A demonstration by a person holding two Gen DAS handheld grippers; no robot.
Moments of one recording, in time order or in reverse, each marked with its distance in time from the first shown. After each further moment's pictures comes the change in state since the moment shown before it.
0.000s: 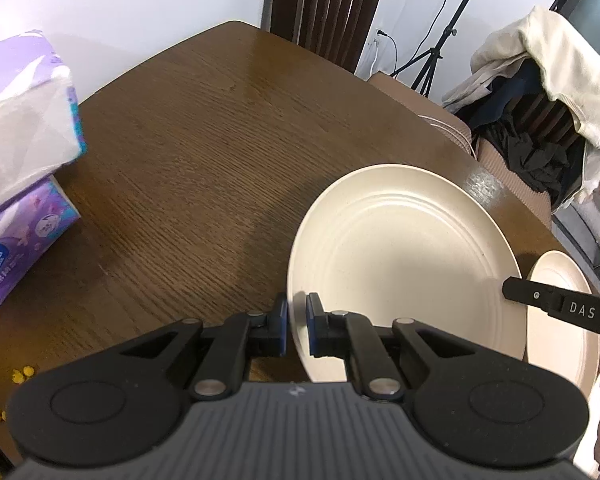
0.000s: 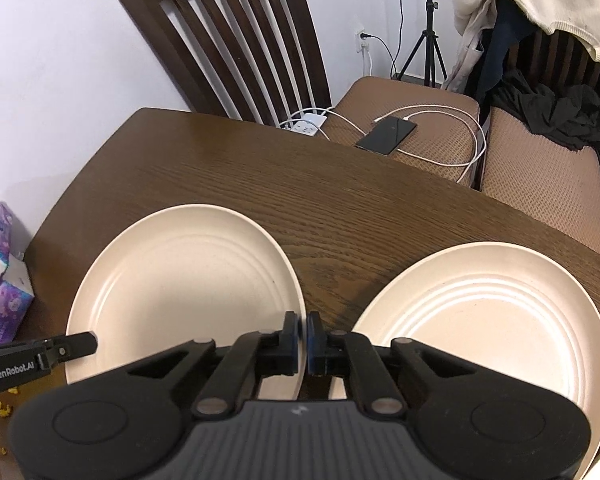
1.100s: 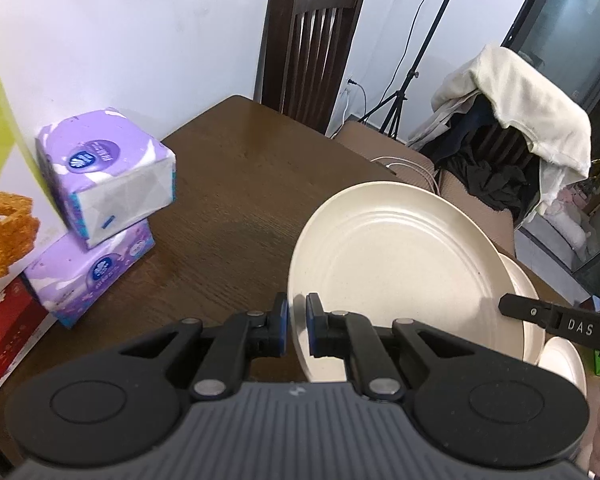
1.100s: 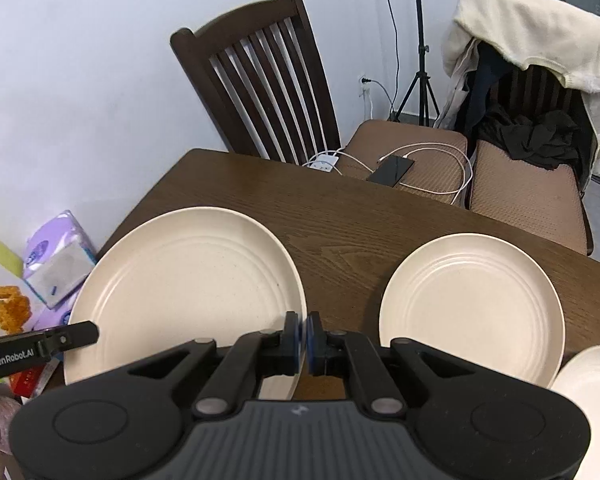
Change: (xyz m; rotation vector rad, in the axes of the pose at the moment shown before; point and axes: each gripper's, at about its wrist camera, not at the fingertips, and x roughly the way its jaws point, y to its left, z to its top) left arm -0.133 0.019 -0.027 0.063 -0.141 -0.061; right arm -0.122 0.053 -0.048 0.038 -0.133 0.005
